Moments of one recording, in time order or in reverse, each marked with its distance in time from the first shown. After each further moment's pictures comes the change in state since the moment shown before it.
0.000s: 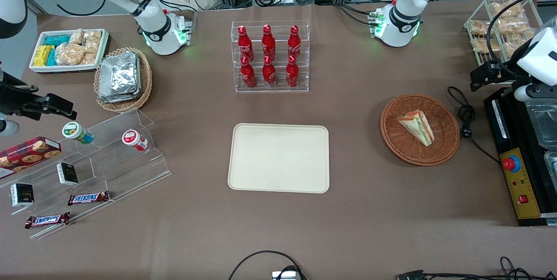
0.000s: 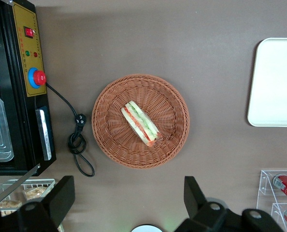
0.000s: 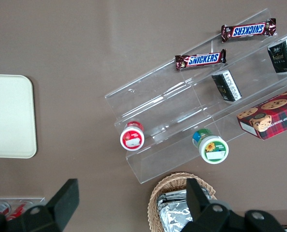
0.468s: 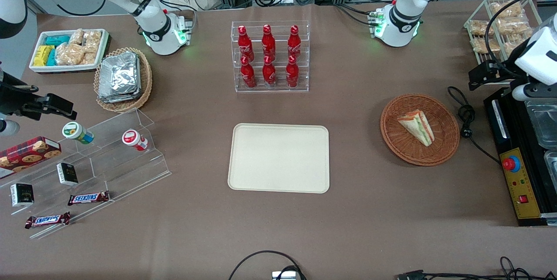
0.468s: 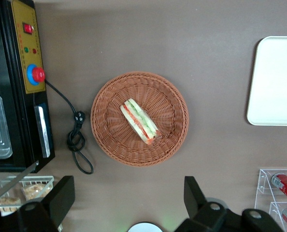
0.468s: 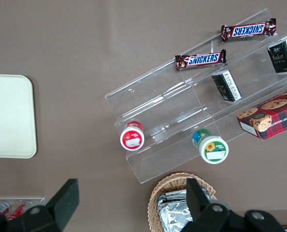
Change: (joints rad) arm 0.000 -0.001 -0.006 -0.005 0.002 -0.015 -0.036
